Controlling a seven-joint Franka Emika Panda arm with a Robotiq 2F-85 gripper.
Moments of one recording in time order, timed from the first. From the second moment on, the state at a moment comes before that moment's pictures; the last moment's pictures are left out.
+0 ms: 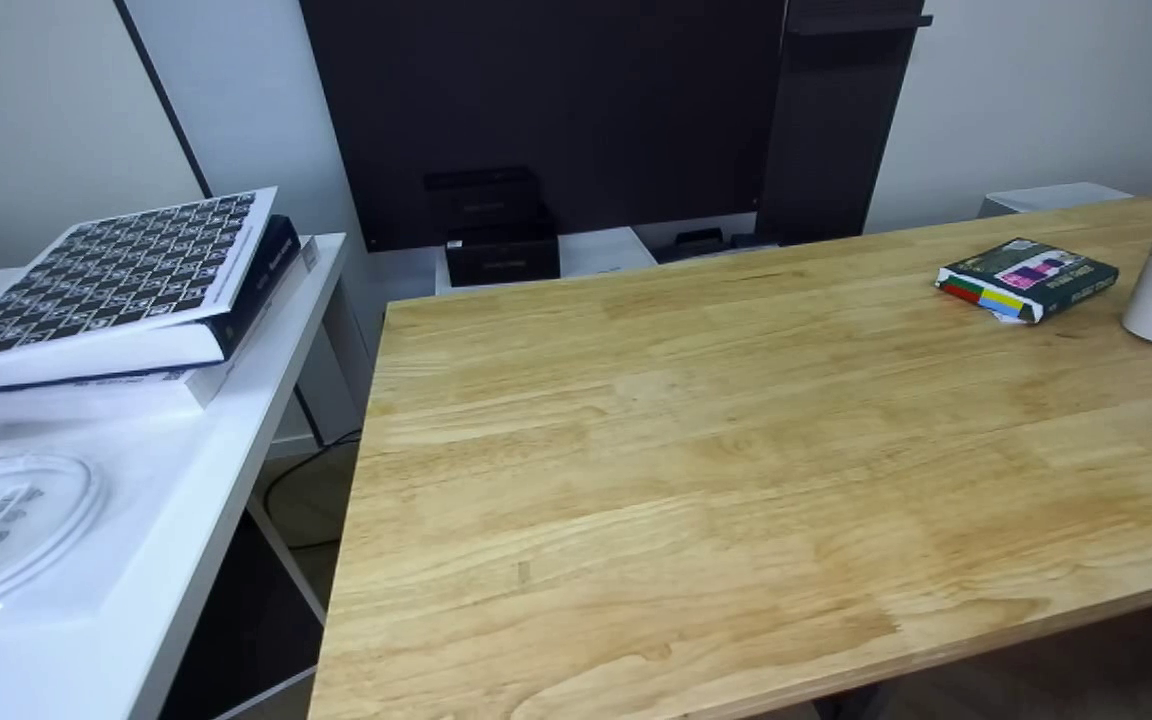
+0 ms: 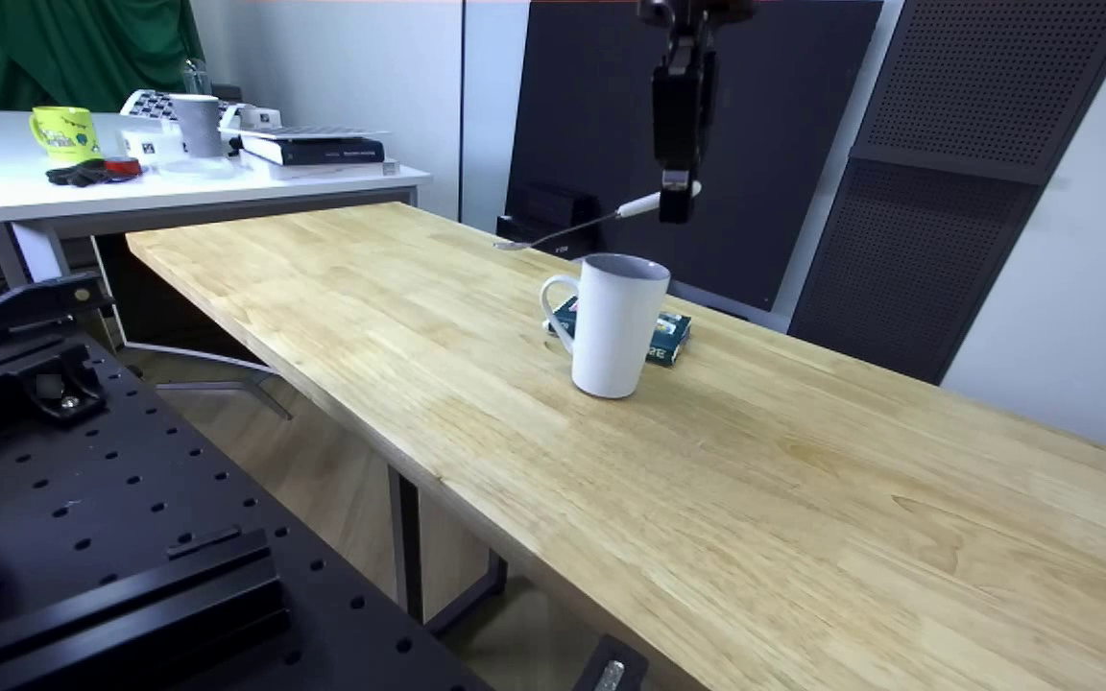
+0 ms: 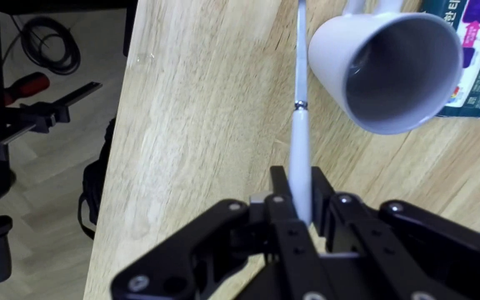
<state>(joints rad) -0.19 0.02 -0.14 -2.54 -0.19 2.60 1.17</state>
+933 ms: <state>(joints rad) -0.18 0.50 -0.28 -2.20 -0.14 2.47 1.16</state>
